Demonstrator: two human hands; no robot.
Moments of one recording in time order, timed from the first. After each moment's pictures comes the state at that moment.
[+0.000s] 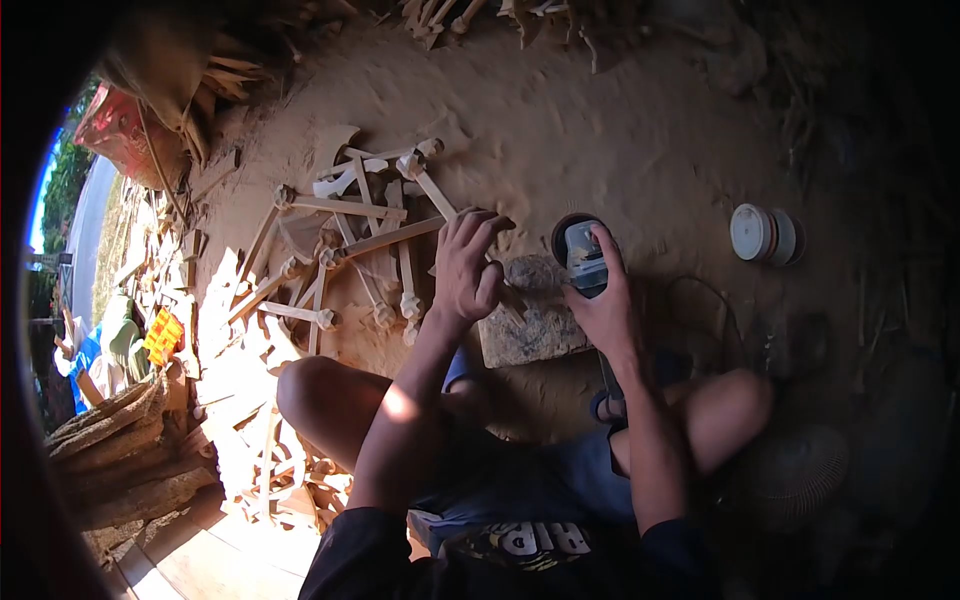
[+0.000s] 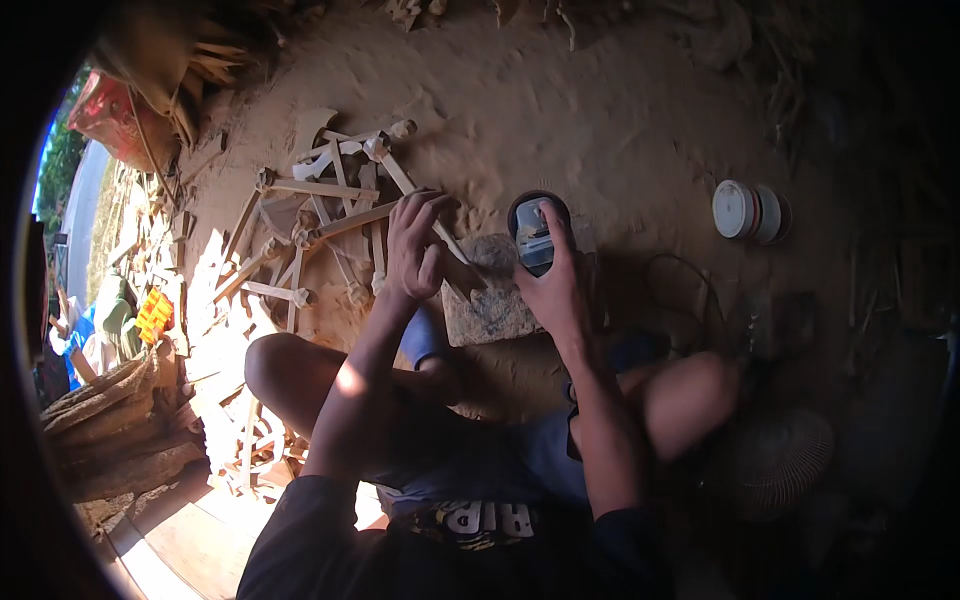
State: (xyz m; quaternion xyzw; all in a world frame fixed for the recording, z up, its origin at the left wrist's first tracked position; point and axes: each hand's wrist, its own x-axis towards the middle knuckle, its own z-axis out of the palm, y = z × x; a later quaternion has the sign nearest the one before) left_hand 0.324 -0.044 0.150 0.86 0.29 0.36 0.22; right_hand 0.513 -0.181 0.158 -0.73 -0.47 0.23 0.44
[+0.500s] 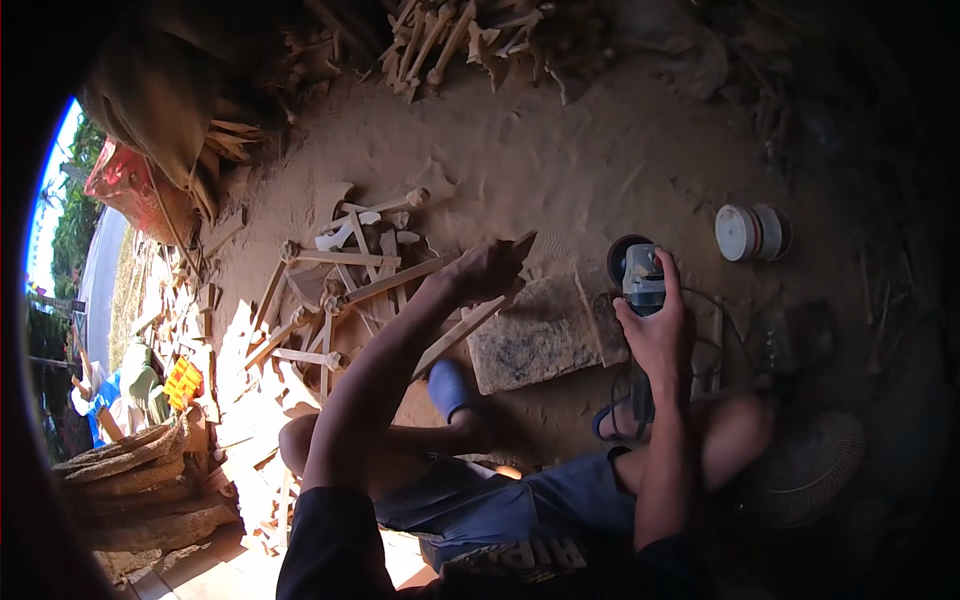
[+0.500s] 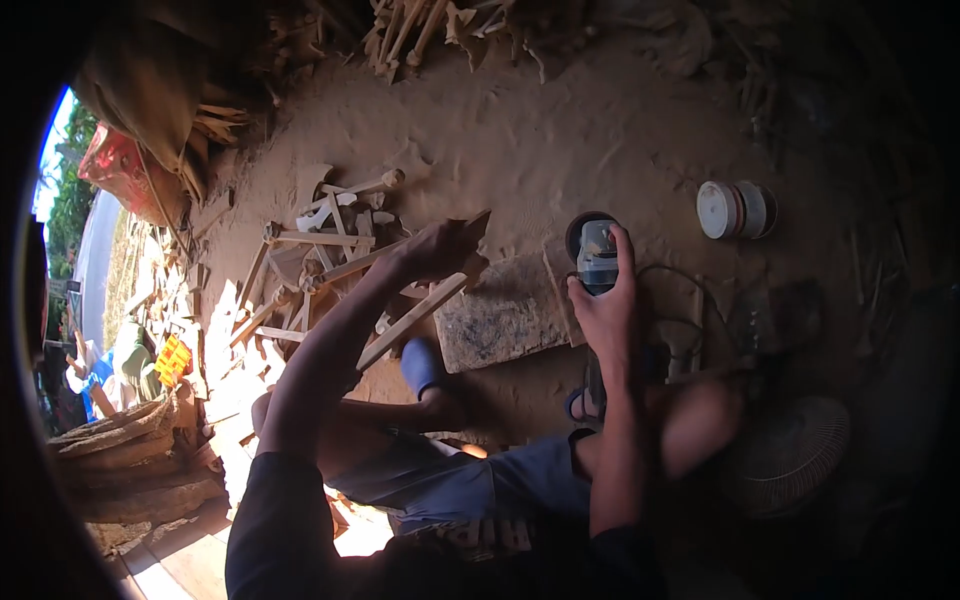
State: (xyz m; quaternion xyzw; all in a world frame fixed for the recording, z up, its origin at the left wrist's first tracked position) left_hand 0.389 0.000 0.176 0.89 0.25 -0.04 0.37; right_hand 0.578 -0.245 0.189 -0.78 -0.36 0.15 0.49
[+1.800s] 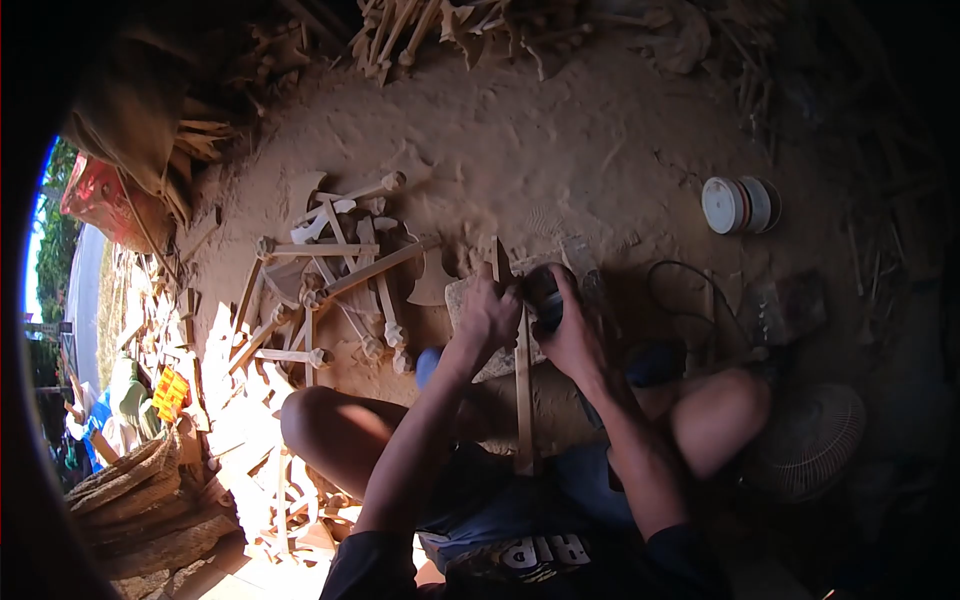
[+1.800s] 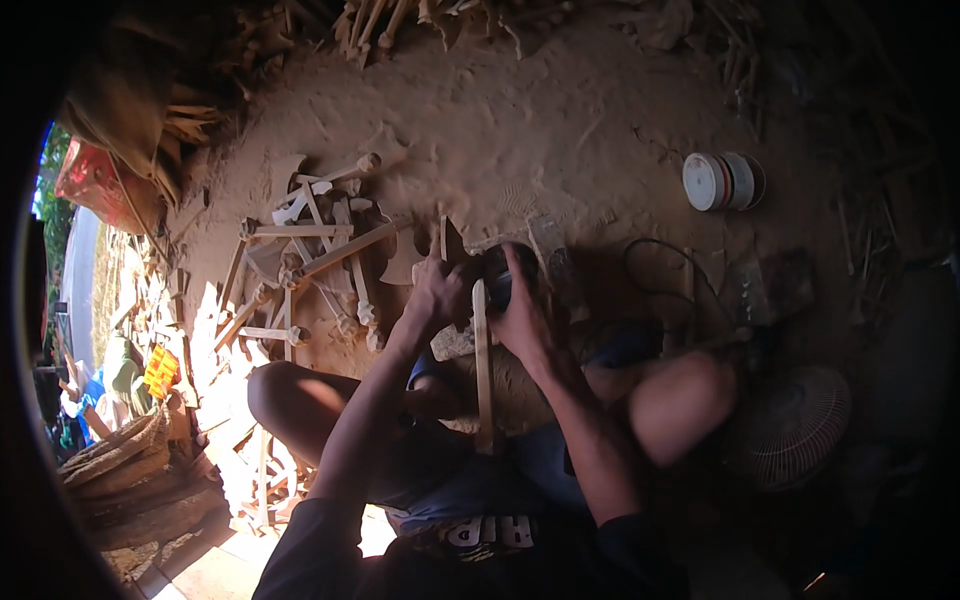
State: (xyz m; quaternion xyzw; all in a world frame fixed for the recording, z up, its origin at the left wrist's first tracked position) left_hand 0.367 -0.100 0.092 0.82 0.40 0.16 0.38; right_hand 0.503 -0.227 0.126 -0.79 -0.47 0.21 0.34
